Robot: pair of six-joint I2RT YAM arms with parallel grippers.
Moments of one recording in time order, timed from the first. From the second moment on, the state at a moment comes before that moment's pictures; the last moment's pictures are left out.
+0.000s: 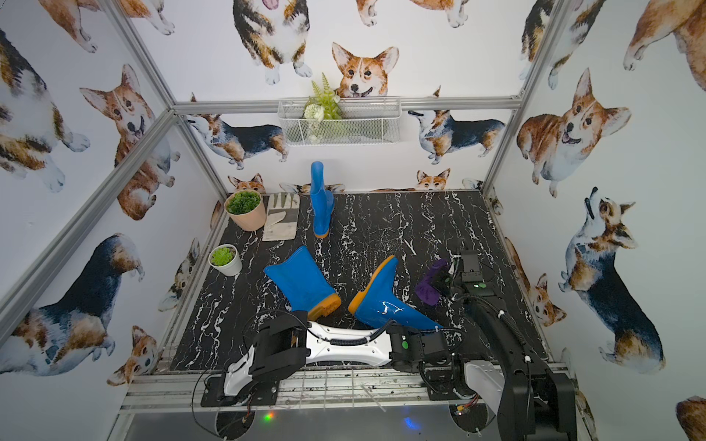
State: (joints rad) left arm -1.51 2.19 1.66 -0.69 -0.24 0.23; right arm 0.08 1.01 0.59 -0.49 -0.24 0.72
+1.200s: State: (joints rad) left arm -1.07 2.21 2.51 -0.77 0.04 0.02; right arm -0.03 0.91 1.08 -0.67 0.07 0.66
